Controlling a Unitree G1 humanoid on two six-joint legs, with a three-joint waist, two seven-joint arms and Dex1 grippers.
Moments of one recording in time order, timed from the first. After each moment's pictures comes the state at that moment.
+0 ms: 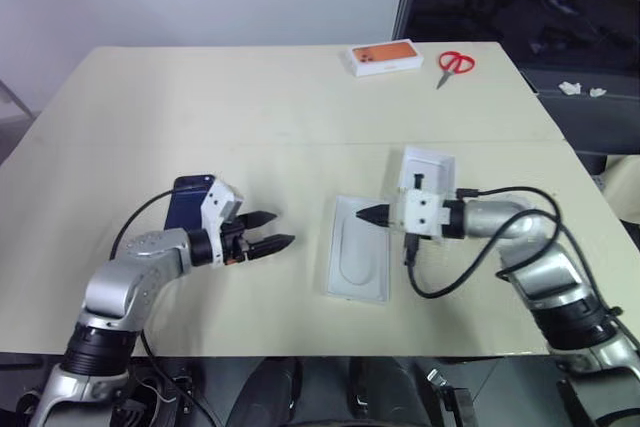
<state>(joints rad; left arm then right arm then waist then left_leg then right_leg) -0.26 0.59 -0.02 -0.17 -0.55 0.66 -0.88 -0.35 -0.72 0.13 -0.23 0.11 0.14 1.06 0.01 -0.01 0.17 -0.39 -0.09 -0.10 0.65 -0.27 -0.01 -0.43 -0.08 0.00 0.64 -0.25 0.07</state>
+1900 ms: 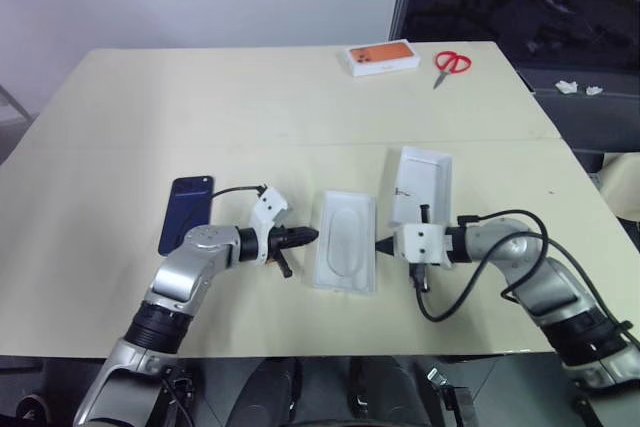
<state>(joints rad) -0.37 0.39 -0.20 0.00 -0.32 0.58 -0.86 -0.34 -0.74 0.26 -0.07 -0.11 0.00 1.03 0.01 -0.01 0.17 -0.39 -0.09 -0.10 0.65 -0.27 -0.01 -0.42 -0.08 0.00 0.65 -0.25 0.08</state>
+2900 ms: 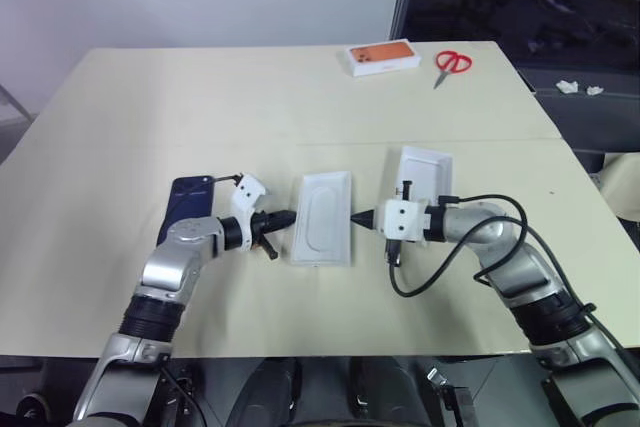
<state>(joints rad) -0.40 0.41 -0.09 0.12 -0.31 0.50 -0.85 -0.42 -0.62 0.27 -0.05 -0.11 -0.02 0.97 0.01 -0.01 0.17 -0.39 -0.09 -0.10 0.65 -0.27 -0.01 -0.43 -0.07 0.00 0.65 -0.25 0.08</state>
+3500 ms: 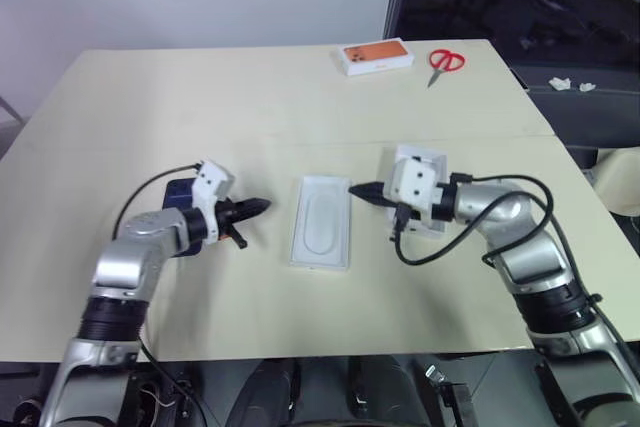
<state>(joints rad) -0.38 0.58 0.06 0.04 -0.43 0.58 -0.90 -0.51 -0.57 0.17 -0.18 0.10 0.22 0.95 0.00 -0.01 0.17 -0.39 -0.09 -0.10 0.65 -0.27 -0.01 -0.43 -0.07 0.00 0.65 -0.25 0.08</state>
